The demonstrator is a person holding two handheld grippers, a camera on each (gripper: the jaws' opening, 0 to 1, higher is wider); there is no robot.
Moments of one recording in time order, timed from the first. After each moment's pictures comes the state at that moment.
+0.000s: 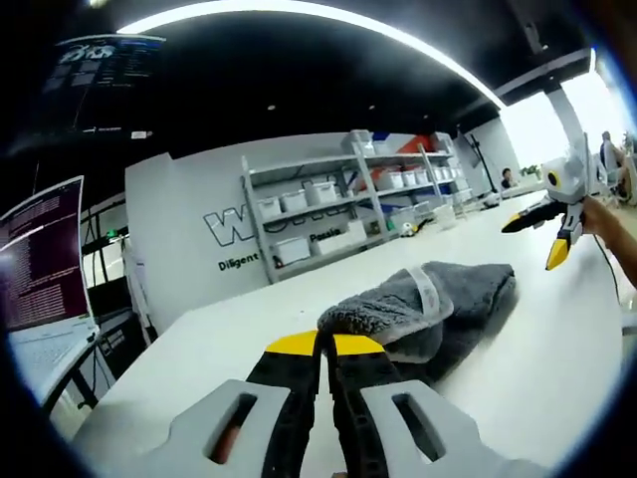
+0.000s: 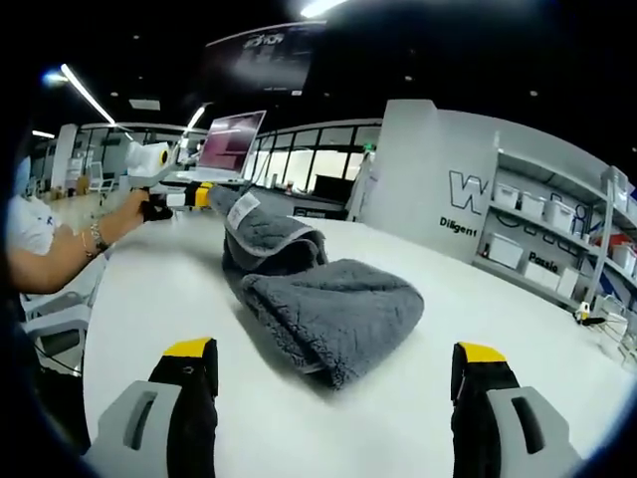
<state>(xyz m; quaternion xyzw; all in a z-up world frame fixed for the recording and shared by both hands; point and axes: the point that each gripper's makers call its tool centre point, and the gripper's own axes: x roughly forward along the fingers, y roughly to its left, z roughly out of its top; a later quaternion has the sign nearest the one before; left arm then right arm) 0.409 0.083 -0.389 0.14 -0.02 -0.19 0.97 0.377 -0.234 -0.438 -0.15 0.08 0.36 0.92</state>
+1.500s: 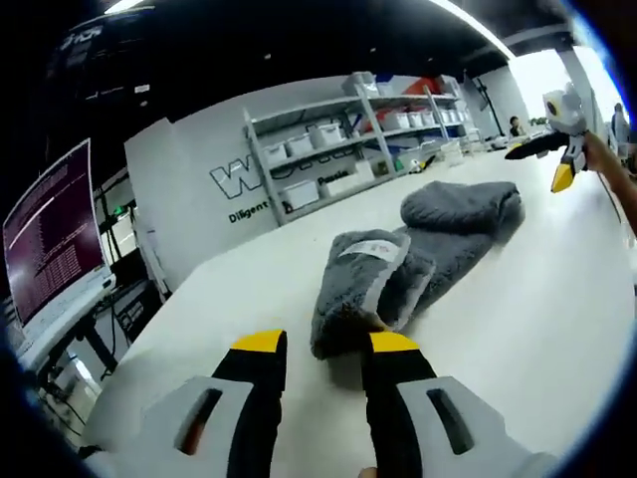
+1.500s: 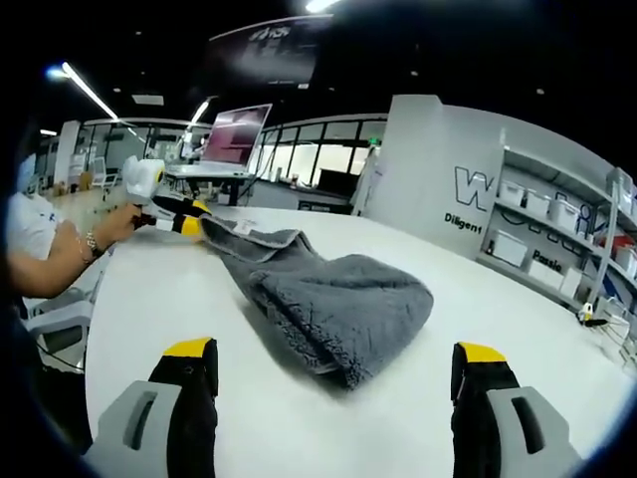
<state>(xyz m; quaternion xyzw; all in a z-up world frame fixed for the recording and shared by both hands) 0.386 0.110 -0.445 0.18 0.05 -0.17 0.97 0.375 -0.224 -0.444 -0.16 0.09 0.36 0.91</state>
